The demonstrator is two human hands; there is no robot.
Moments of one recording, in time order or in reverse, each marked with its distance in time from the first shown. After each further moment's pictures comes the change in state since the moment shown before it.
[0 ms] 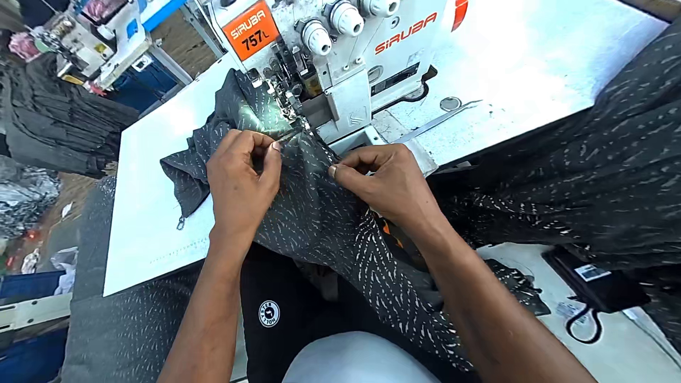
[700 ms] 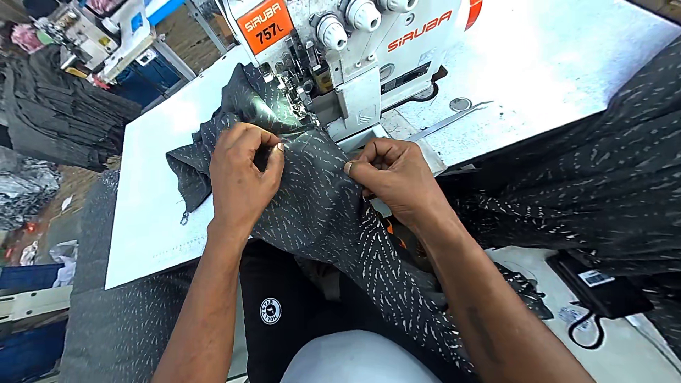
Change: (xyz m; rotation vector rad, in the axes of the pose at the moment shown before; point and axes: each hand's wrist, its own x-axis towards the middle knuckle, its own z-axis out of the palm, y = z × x) left_hand 0.002 -0.019 -0.004 0.037 -0.057 0.072; right_hand 0.003 0.003 0.004 0.346 -0.007 0.095
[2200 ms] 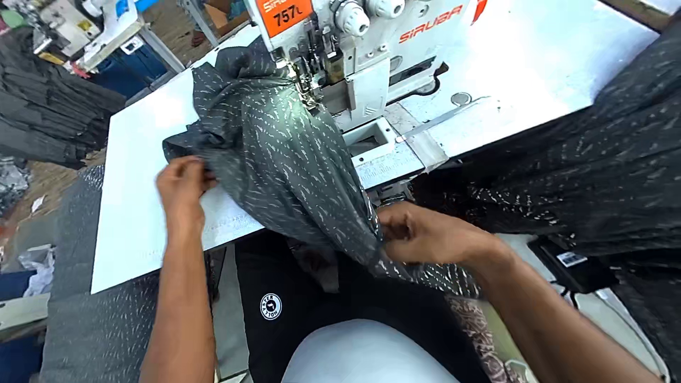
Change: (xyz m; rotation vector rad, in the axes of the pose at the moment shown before) left_hand -0.051 -0.110 -0.019 -0.517 0.103 -0.721; right_hand -0.063 0.015 -0.039 0.029 -0.791 0.171
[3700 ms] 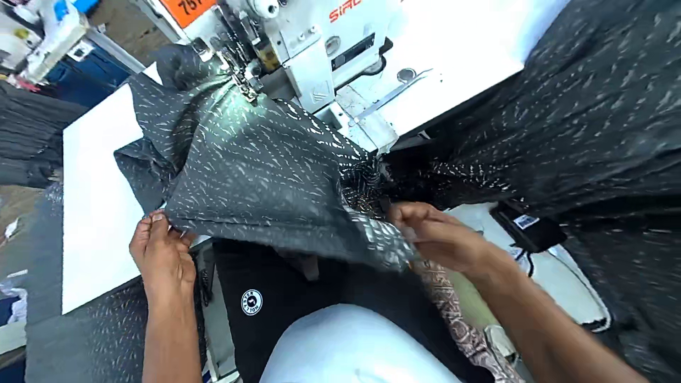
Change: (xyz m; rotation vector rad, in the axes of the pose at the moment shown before) left_hand -0.094 -0.004 0.011 -0.350 0.186 -0.232; right_hand -0.086 0.058 0.003 0.239 0.419 0.070
